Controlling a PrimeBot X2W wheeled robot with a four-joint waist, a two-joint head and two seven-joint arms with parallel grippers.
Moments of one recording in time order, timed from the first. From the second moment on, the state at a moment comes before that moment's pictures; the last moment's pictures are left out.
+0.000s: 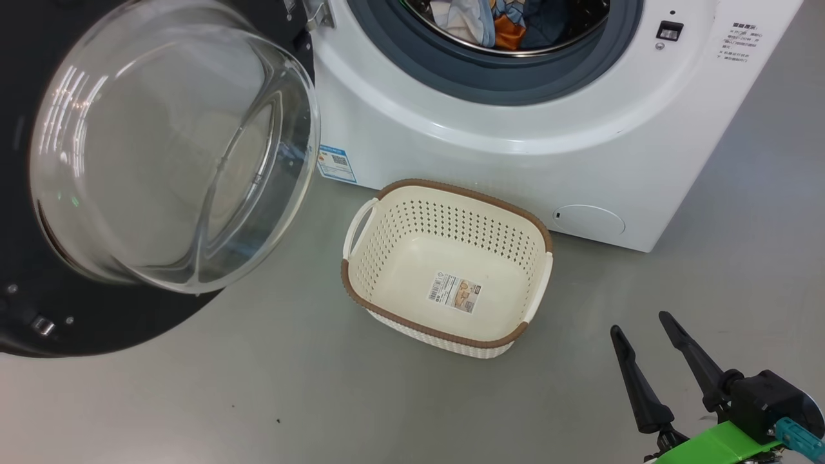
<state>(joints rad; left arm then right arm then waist) -0.59 0.57 0.17 0.53 -1.73 0.12 0.53 0.08 -0.15 0.05 -0.11 0.22 0.12 -0.10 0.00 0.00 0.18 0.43</state>
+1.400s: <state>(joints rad) -0.31 0.50 0.18 0.14 -1.86 0.10 0.75 0.08 -0.07 0.02 -0.09 0.21 0.12 -0.15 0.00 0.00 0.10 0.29</state>
